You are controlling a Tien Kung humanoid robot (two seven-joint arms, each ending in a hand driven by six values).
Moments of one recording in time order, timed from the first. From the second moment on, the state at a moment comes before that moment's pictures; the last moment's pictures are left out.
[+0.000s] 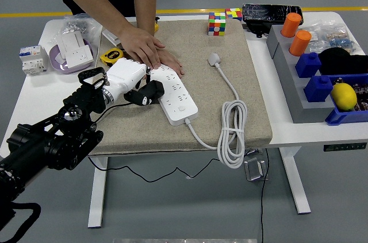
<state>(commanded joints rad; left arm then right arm) -0.73 0.10 -0.76 -0.65 2.27 0.30 -0.08 0.21 -0.36 0.05 0.41 -0.12 -0.43 -0.22</state>
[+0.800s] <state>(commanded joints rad) -0.73 0.10 -0.75 -0.64 2.27 0.27 -0.08 0.21 -0.36 0.05 0.41 -0.13 -0.42 -0.23</state>
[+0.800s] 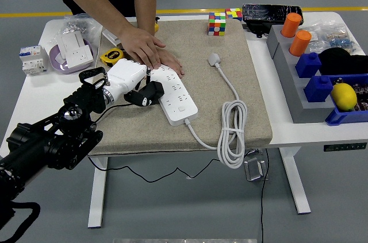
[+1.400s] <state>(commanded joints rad) -0.73 0.10 -0.76 -0.64 2.27 0.25 -0.08 0.20 -0.36 0.06 0.41 -0.13 -0.41 -0.24</state>
